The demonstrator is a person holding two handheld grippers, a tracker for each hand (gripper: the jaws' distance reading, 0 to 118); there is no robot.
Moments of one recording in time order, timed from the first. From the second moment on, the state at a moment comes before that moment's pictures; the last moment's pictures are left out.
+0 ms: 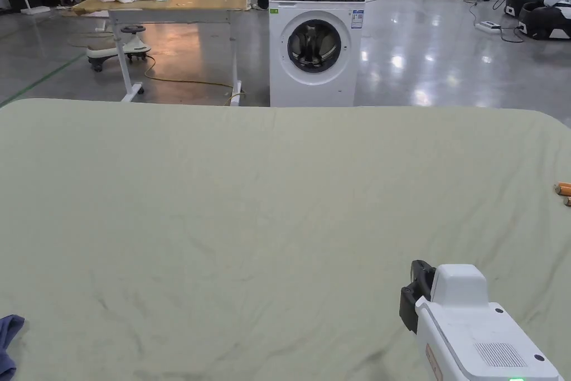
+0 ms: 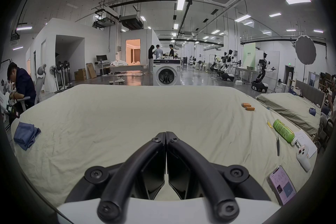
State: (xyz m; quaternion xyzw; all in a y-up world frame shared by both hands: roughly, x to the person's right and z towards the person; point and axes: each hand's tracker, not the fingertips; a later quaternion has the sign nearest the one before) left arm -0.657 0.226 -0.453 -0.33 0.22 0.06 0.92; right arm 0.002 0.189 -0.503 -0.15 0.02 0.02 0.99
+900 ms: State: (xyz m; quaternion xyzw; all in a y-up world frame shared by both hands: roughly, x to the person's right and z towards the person) left arm -0.362 0.212 -0.481 -0.10 0.07 -0.02 0.99; right arm -0.007 0.202 -0.498 -0.11 0.01 0.01 0.99
